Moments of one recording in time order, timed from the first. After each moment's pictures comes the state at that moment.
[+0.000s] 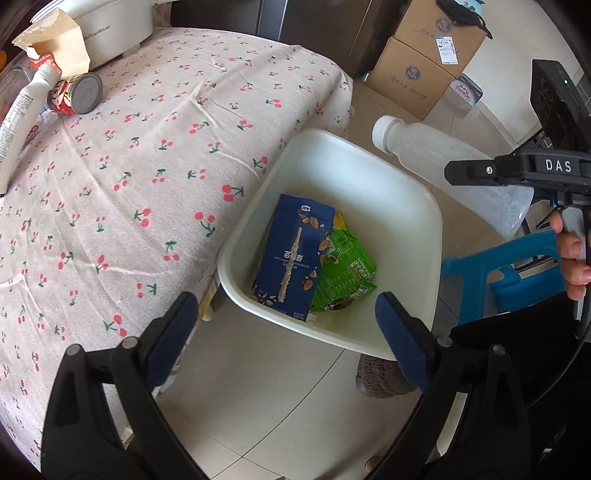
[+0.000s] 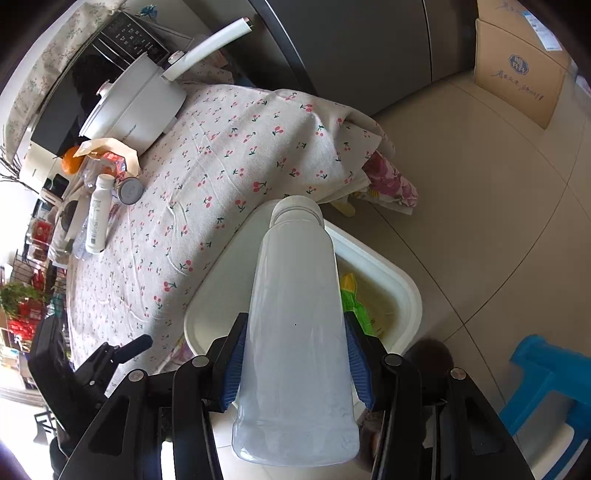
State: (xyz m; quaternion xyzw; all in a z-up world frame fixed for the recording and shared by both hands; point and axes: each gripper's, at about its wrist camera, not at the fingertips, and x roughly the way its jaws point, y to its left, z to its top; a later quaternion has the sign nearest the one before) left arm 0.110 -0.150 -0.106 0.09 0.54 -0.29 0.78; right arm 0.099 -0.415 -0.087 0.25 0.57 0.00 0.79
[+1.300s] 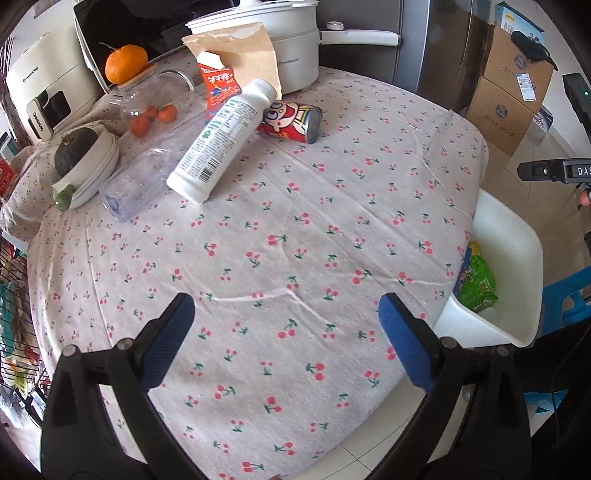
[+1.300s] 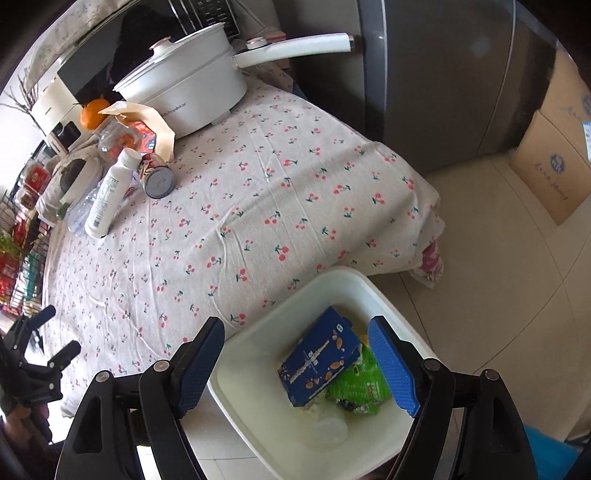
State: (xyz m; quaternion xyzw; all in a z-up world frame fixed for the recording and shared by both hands) left arm 0.189 0.001 -0.064 0.15 0.48 -0.14 0.85; right arm 0.185 -0.328 -0.050 0.10 0.55 0.03 0.83
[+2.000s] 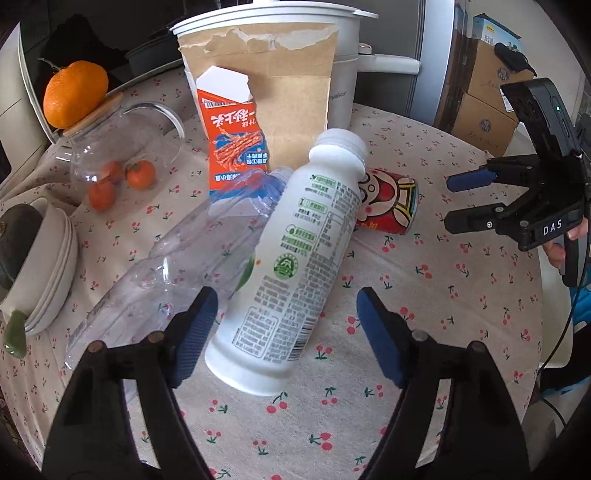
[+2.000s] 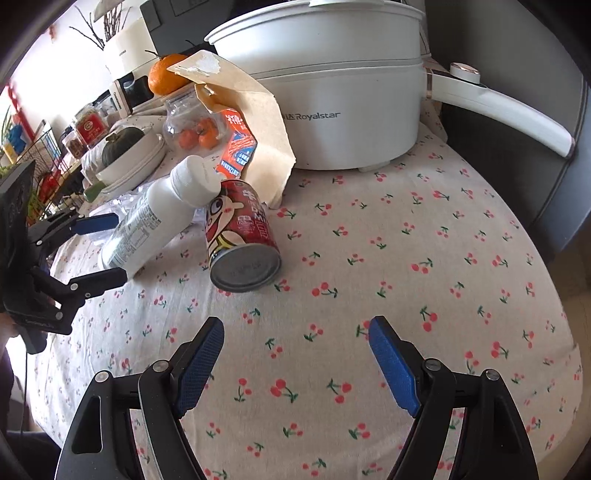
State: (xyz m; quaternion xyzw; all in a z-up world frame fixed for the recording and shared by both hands) left arm 0.343 0.026 -0.095 0.15 0.43 -0.25 0.85; right arm 0.354 -0.191 -0.102 0.02 0.47 0.20 0.86
